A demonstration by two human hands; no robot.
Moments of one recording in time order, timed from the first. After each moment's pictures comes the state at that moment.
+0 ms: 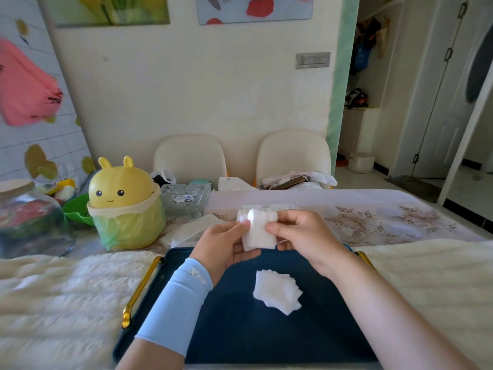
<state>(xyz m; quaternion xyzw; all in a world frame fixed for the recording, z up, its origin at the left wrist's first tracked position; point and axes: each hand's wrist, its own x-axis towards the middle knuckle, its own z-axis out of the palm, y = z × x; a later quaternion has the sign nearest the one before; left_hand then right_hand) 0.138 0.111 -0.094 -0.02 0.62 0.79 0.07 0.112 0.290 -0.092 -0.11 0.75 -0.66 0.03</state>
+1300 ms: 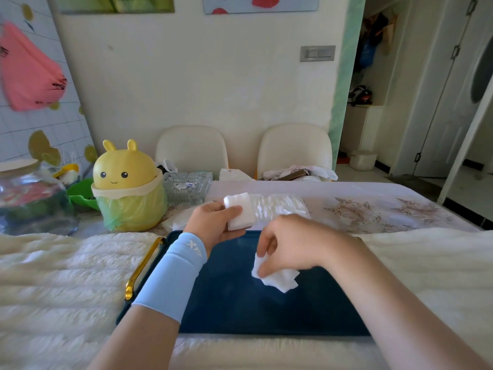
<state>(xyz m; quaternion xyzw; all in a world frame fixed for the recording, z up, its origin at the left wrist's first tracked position) 0.134 0.098 -0.097 -0.07 0.65 0.75 -0.02 0.157 0.282 -0.067 -0.22 0.96 -0.16 0.10</state>
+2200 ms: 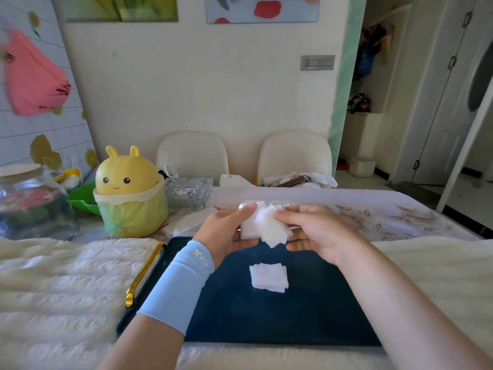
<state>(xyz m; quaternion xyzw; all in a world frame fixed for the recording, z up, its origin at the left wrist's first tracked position) 0.139 0.110 -0.092 -0.03 0.64 0.77 0.05 0.129 0.301 -0.074 -0.03 0.73 -0.67 0.10</state>
